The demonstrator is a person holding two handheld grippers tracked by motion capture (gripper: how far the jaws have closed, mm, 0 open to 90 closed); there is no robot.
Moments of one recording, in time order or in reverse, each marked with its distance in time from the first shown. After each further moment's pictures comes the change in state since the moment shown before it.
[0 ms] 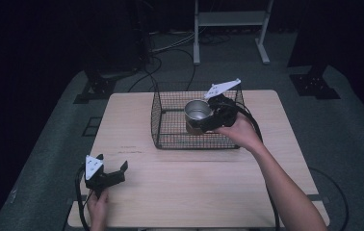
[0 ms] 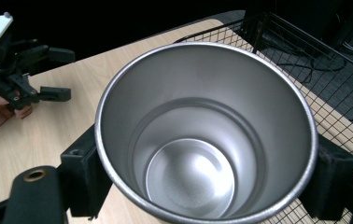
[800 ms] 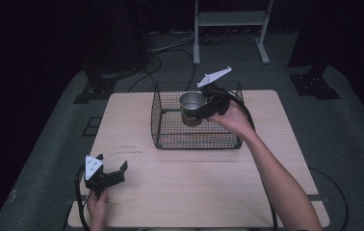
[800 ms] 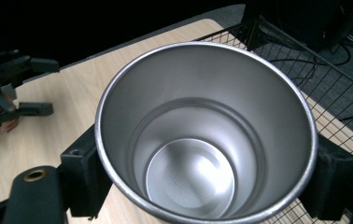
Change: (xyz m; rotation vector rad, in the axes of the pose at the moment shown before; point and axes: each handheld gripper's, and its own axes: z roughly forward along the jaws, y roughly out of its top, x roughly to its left) left arm 0.000 0.000 -0.001 0.001 -0.002 -0.002; right arm -0.024 0.023 0.023 0.028 0.010 0.021
